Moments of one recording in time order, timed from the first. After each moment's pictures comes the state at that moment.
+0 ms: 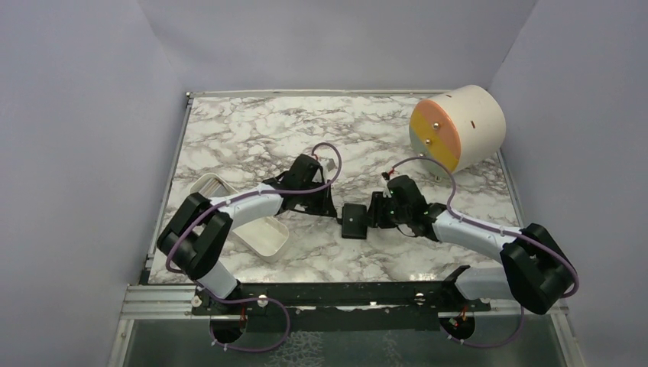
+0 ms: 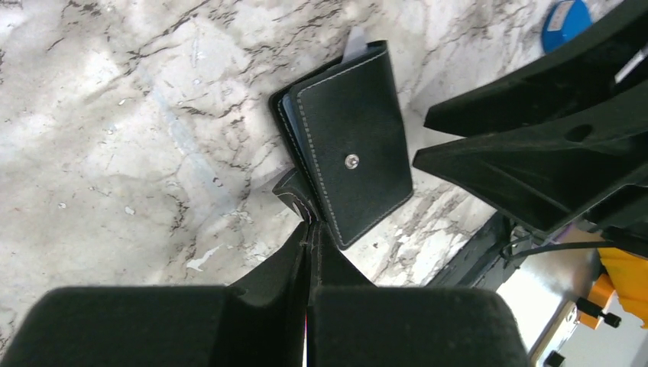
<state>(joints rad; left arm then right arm) -0.67 1.59 0.86 -0.15 0.40 -0.54 0.64 1.28 0.53 -0.02 -0.12 0.59</state>
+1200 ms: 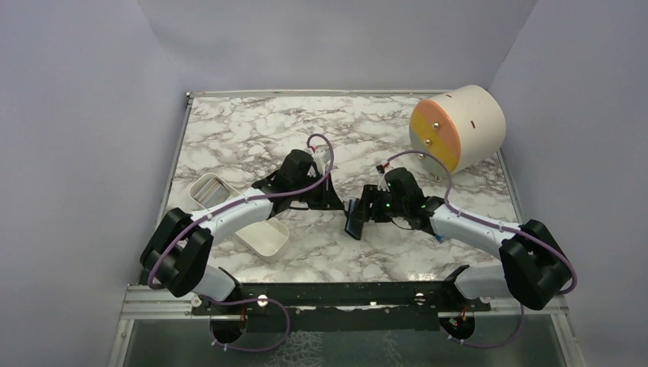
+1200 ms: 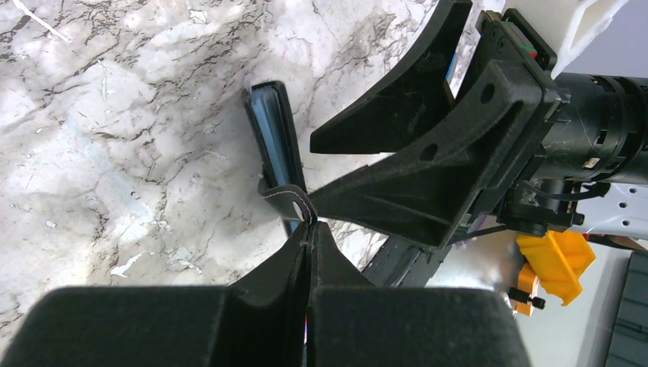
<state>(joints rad) -0.67 1.44 0.84 -0.06 0.49 -0.67 0.64 1.32 0.61 -0.04 -0.24 0.64</state>
